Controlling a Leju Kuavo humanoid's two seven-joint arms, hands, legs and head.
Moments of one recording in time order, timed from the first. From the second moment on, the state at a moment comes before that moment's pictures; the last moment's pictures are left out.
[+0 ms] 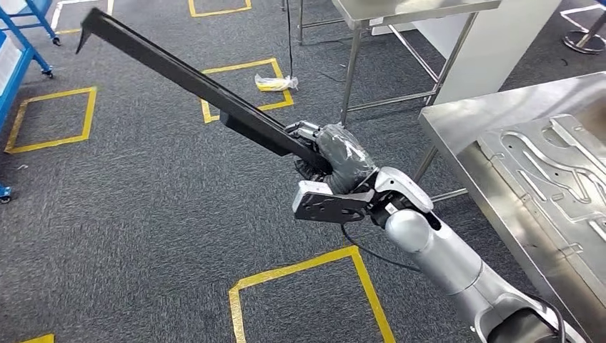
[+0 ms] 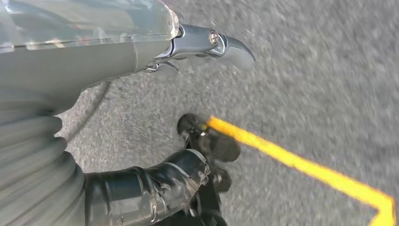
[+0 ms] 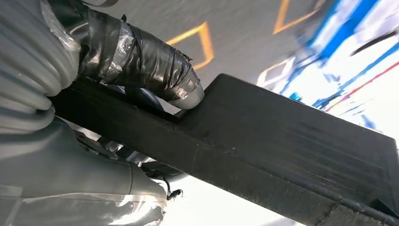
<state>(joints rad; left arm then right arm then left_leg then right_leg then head) -0.05 -0.27 1.56 -0.50 -1.05 -0.23 -0.16 -0.54 -0.31 0.52 -1.62 0.61 -0.05 -0.22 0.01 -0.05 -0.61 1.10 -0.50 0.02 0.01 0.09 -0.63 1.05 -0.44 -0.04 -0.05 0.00</state>
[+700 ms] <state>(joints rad) -0.06 -0.26 1.55 -0.43 -1.05 -0.21 -0.17 -0.72 -0.49 0.58 -1.46 1.13 -0.25 -0.04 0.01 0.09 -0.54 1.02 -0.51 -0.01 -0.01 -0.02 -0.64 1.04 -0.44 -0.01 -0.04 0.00</state>
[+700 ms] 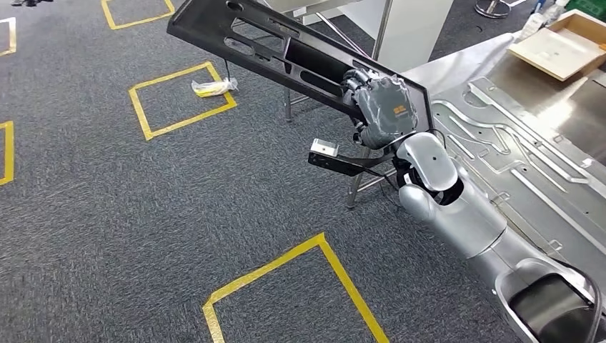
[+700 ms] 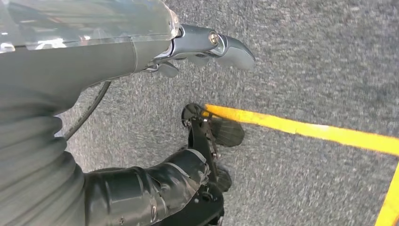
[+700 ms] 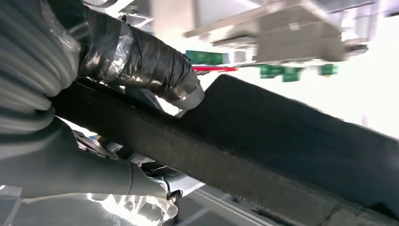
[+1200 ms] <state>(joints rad) -0.06 -0.27 1.55 -0.41 -1.00 -0.22 -0.17 -0.80 -0.51 0.59 -1.37 1.19 -0.20 0.02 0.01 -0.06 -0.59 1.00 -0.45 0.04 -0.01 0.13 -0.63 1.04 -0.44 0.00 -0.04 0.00</state>
